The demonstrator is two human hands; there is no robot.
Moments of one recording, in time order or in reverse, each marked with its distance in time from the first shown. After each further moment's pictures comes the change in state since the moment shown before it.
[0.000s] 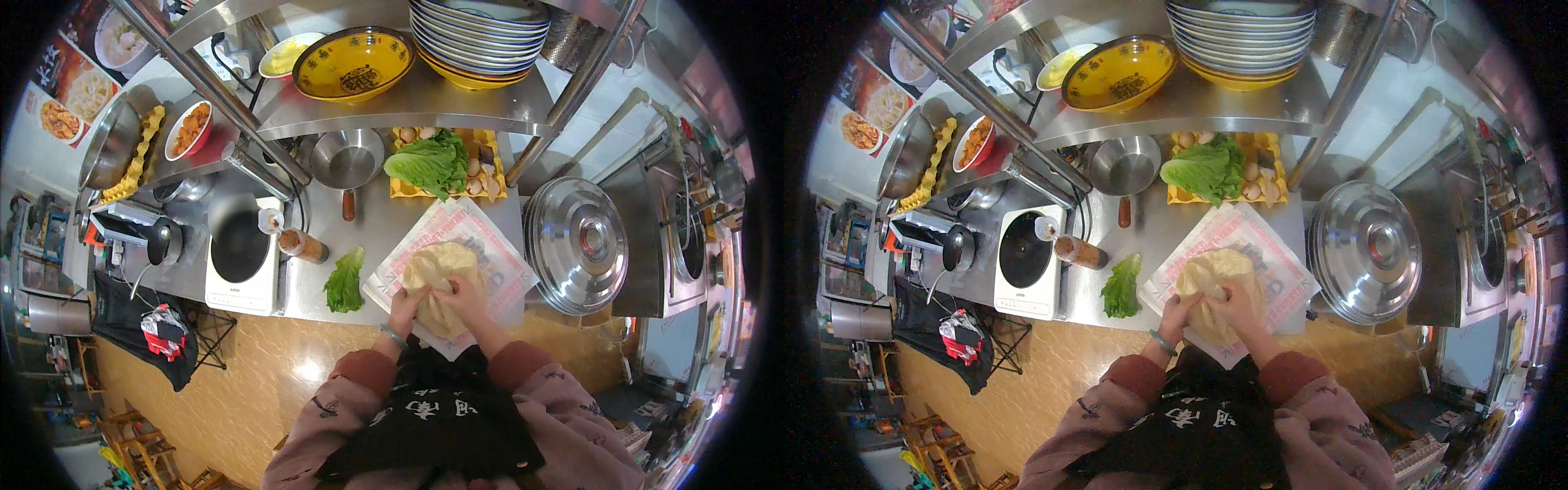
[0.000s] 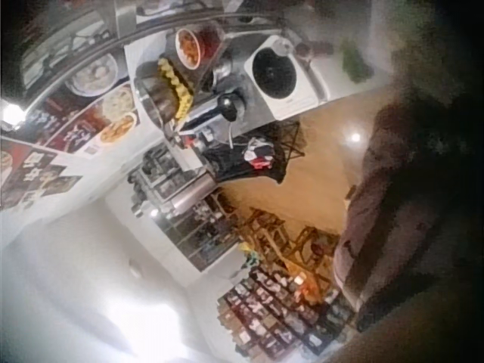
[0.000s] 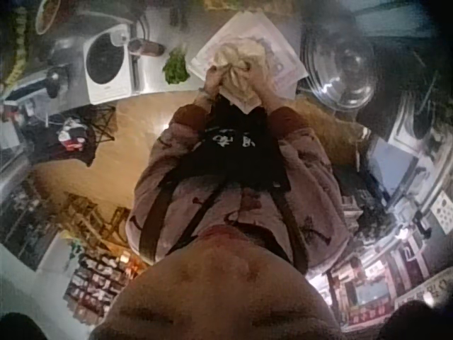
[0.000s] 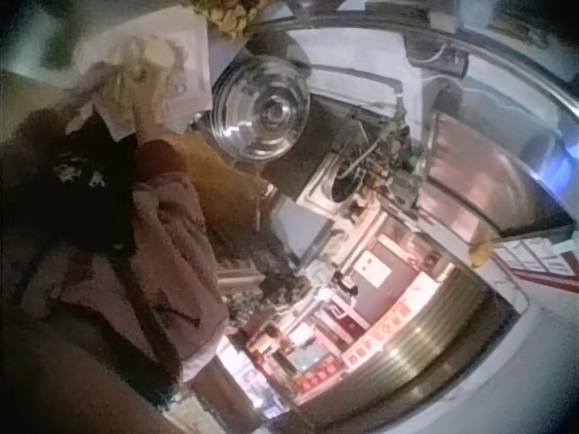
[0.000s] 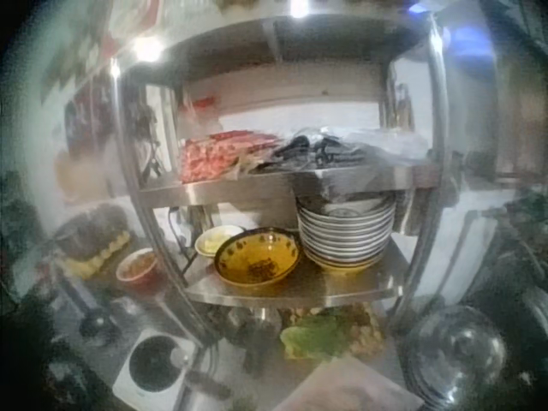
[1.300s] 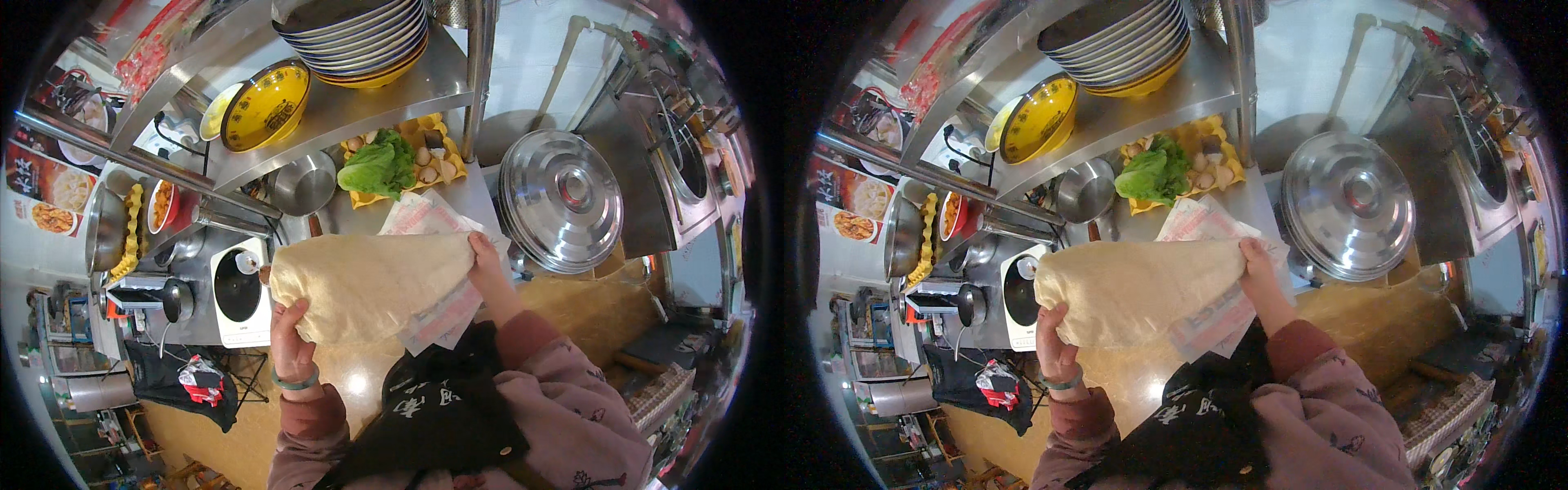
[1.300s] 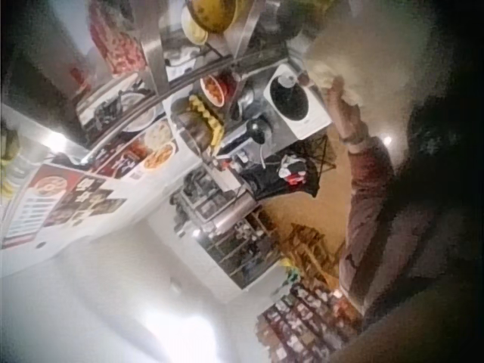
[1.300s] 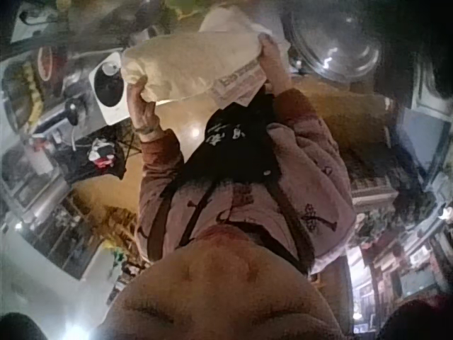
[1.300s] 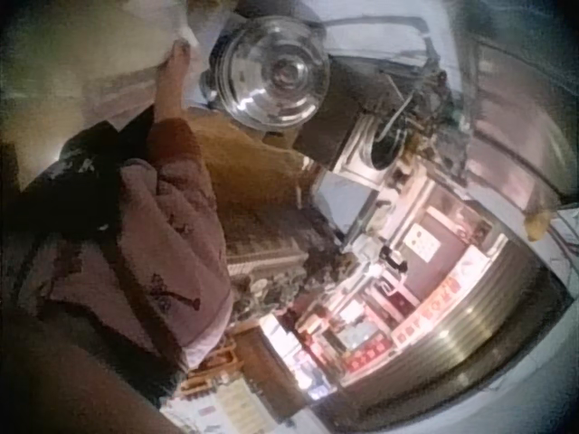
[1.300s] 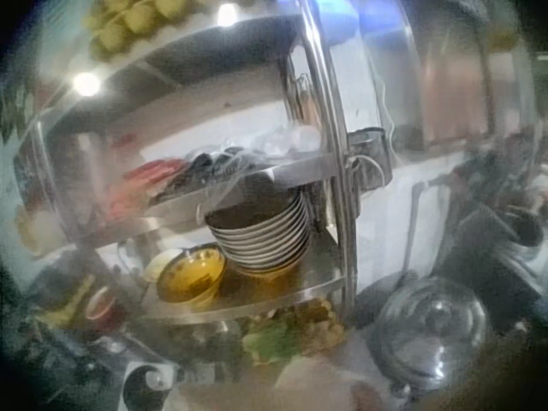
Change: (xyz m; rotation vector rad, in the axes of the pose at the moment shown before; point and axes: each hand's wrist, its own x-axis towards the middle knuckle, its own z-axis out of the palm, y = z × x) left_hand -0.145 0.178 -0.017 -0.314 -0.187 0.396; right_hand 0.019 -0.014 -0.076 1.158 0.268 0.104
